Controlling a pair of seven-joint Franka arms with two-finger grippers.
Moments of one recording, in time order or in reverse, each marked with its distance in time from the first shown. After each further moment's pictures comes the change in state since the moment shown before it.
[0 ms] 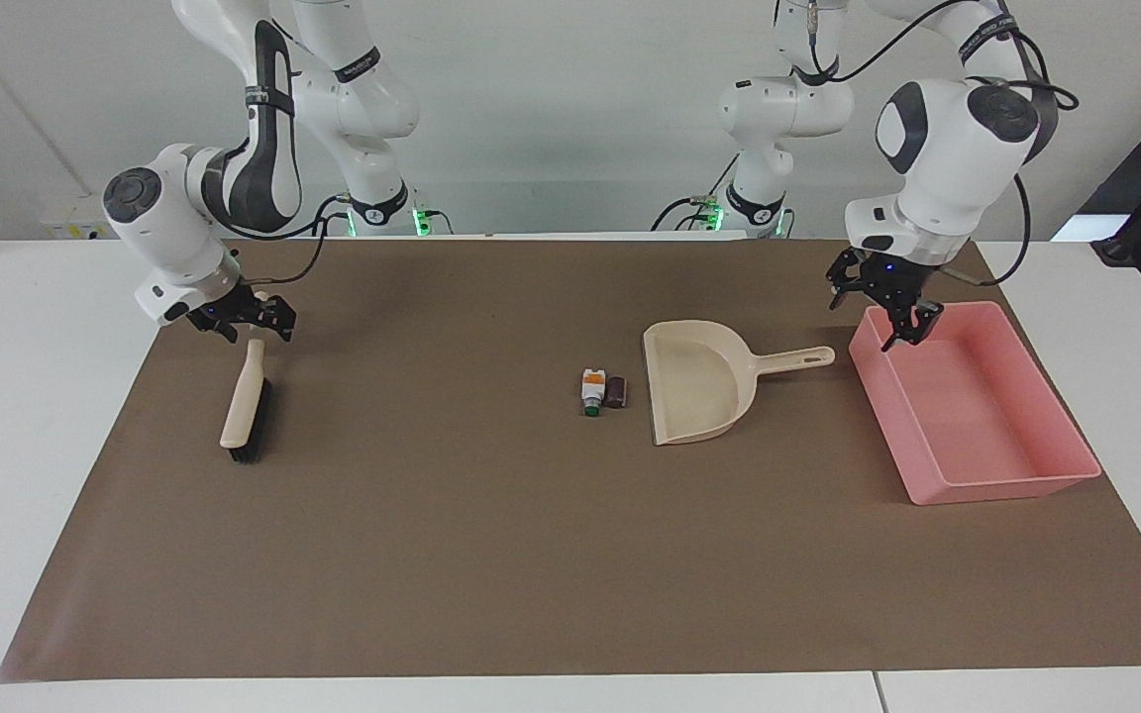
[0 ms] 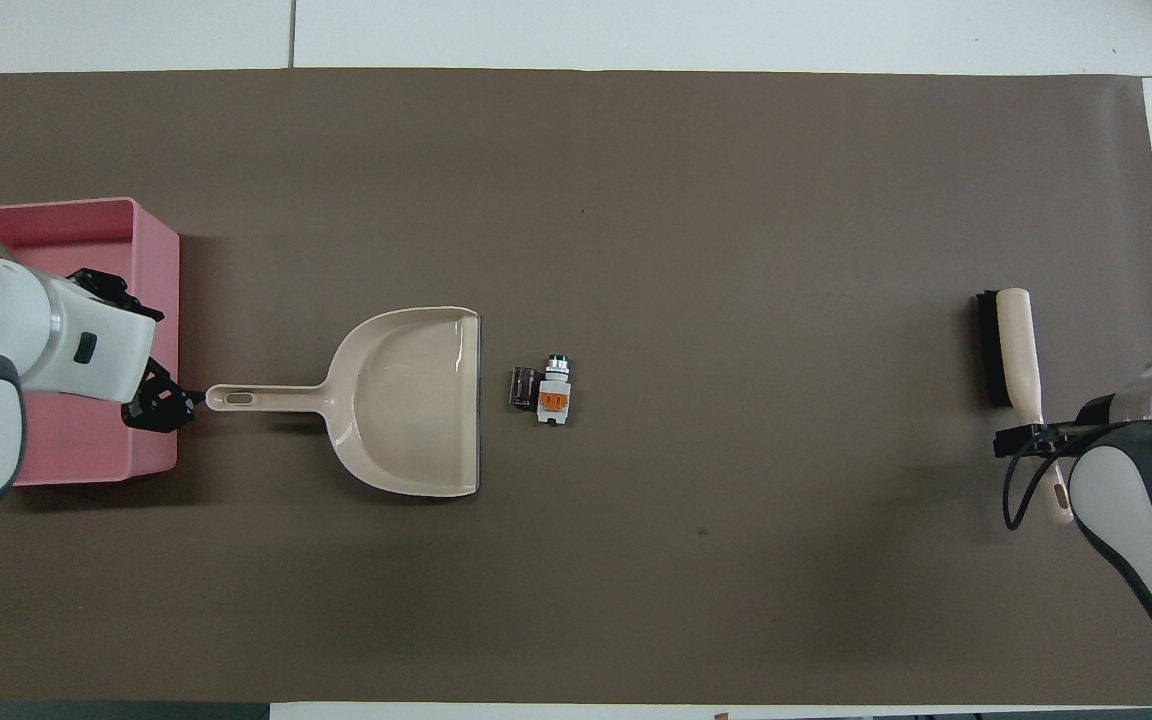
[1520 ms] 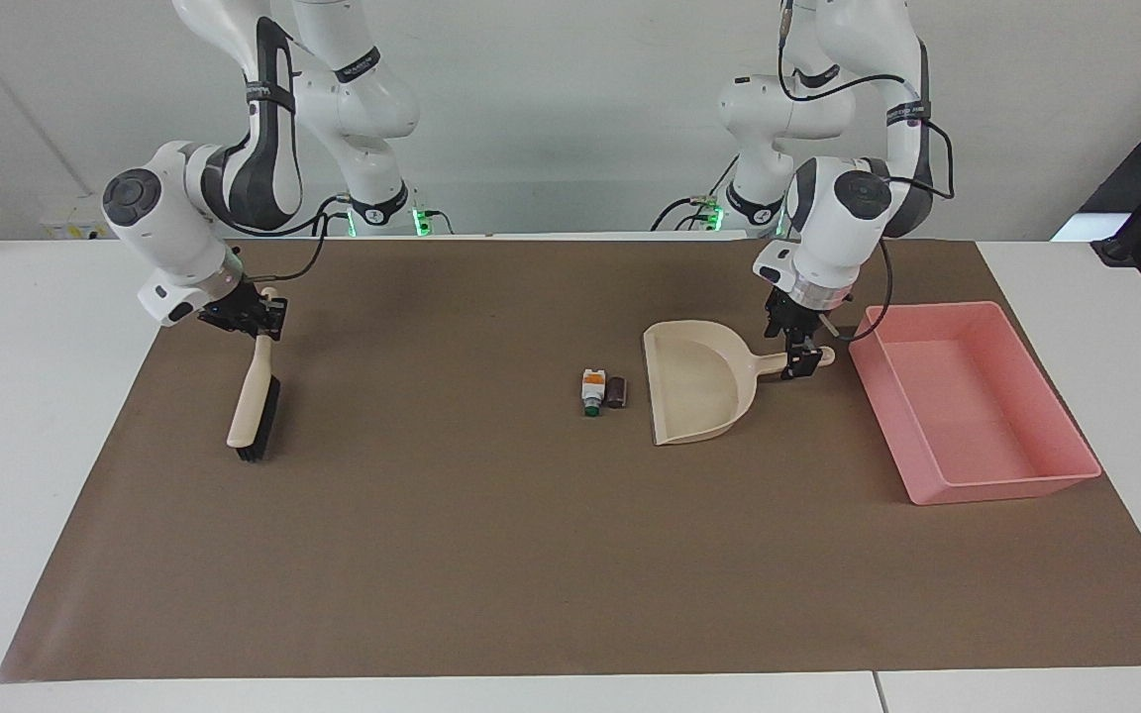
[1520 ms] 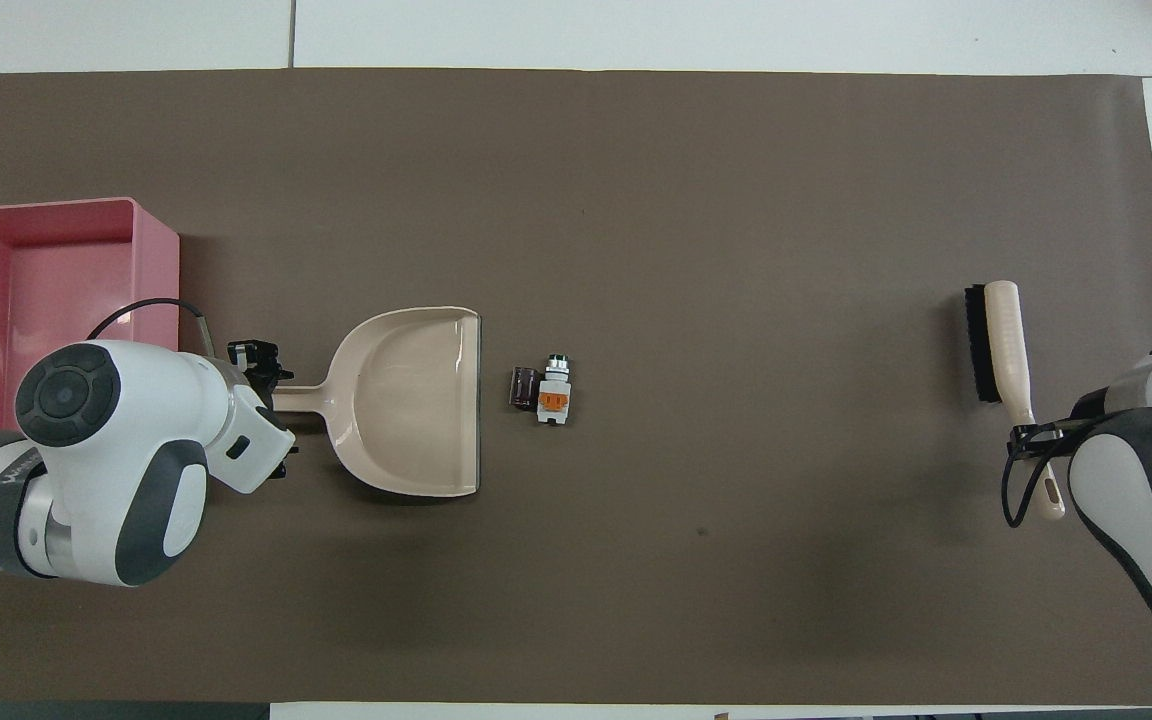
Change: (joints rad) left arm -0.121 0.025 0.000 -0.287 0.002 0.319 0.243; right arm 0.049 0.001 0.012 0.079 0.000 -0.136 -0.001
